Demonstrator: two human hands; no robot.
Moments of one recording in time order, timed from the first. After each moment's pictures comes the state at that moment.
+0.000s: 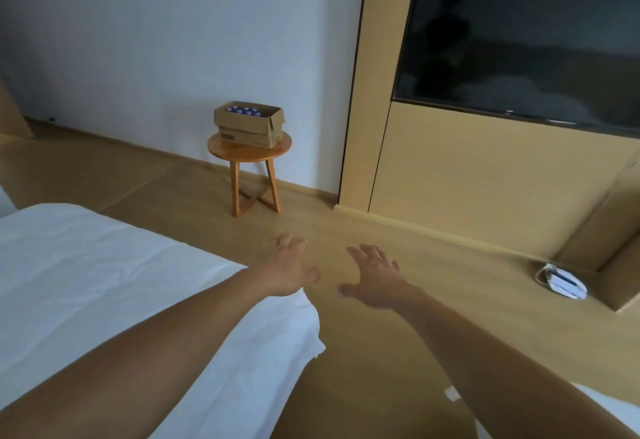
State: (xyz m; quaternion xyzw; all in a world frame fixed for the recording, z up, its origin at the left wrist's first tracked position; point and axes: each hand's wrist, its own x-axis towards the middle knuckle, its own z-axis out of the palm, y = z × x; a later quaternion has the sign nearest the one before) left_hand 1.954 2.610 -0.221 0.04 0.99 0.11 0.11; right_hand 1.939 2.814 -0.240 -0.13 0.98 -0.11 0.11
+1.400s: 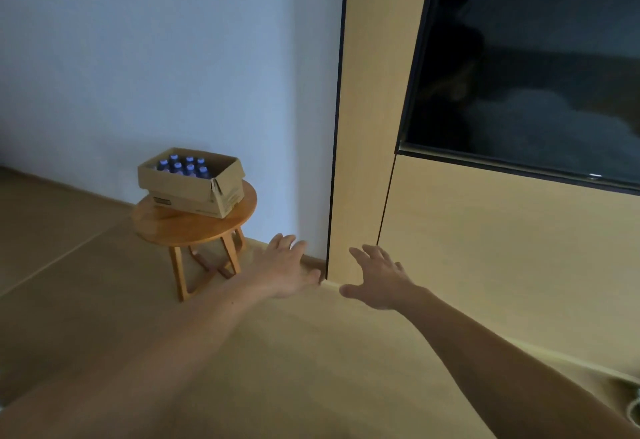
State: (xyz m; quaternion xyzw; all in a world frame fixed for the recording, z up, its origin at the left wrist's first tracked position) left_hand 1.234 2.665 -0.225 0.05 0.99 0.05 0.09; right_hand 1.227 2.876 -0.234 -0.14 0.98 -0.11 0.11
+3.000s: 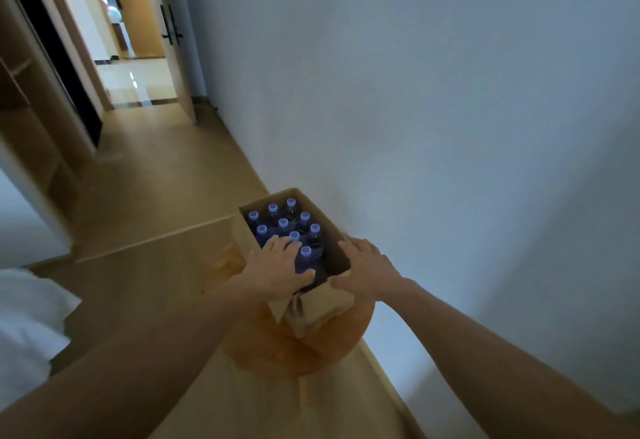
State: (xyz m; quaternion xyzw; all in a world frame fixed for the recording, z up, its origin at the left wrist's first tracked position) left_hand 0.662 2.280 -0.260 -0.31 0.94 0.11 0.06; right_hand 0.518 2.417 -0.252 -0.48 0.86 -0.08 0.16
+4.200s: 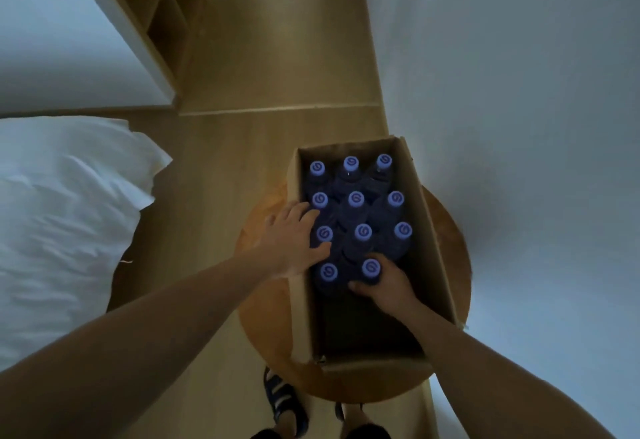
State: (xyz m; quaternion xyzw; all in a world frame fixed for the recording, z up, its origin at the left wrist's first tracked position) left_hand 0.568 2.075 -0.400 -0.50 0.83 0.21 0.15; right_hand 0.381 2.191 -0.503 -0.41 0.74 -0.23 0.48
